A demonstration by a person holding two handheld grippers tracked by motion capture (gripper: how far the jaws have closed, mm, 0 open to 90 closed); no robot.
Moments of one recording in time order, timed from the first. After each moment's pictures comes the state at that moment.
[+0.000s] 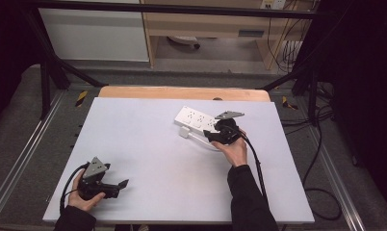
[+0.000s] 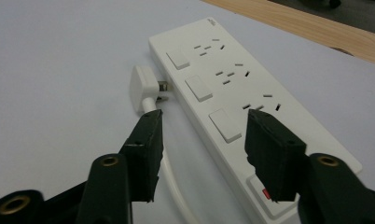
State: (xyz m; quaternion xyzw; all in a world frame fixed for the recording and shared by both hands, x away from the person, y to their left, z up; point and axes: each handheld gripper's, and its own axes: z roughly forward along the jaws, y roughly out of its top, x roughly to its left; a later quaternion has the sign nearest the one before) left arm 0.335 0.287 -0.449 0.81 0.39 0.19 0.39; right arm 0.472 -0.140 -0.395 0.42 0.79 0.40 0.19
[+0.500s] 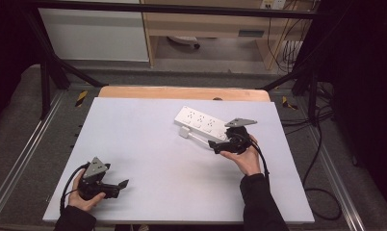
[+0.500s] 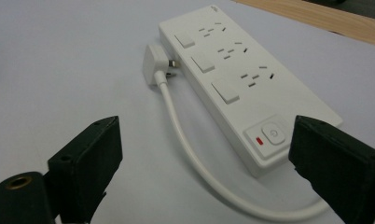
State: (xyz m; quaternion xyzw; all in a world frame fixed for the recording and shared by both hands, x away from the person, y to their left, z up) left arm 0.335 0.286 -0.449 0.81 0.39 0.19 0.39; right arm 0.438 -0.168 -0.391 0.42 0.79 0.40 0.18
